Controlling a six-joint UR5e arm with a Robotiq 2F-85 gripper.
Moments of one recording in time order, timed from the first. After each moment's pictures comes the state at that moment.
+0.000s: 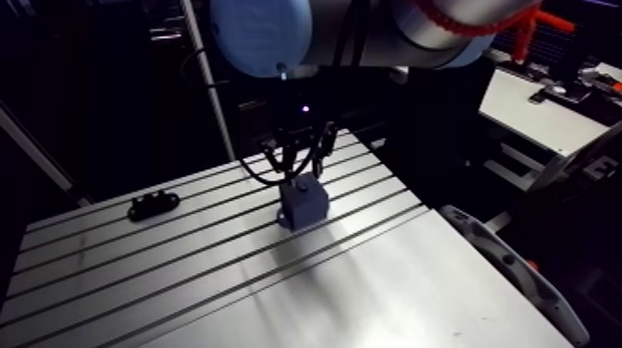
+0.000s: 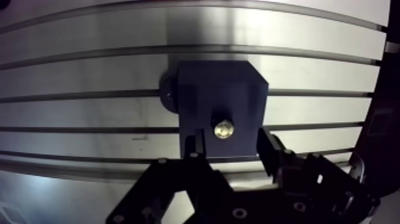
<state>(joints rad) -0.49 -1.25 1.82 -2.04 -1.65 -2.07</state>
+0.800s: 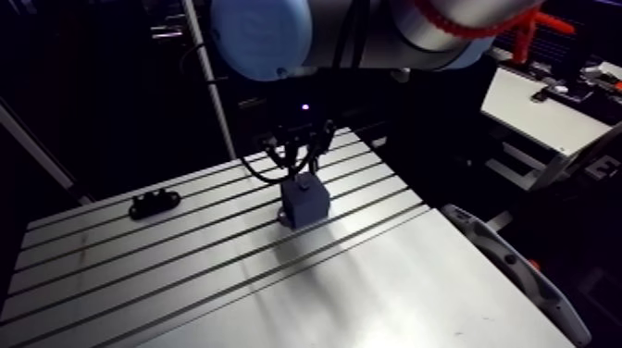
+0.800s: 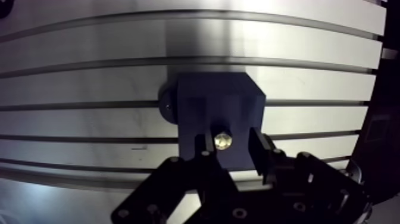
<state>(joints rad) -0.49 -1.25 1.83 -2.09 -1.64 -2.07</state>
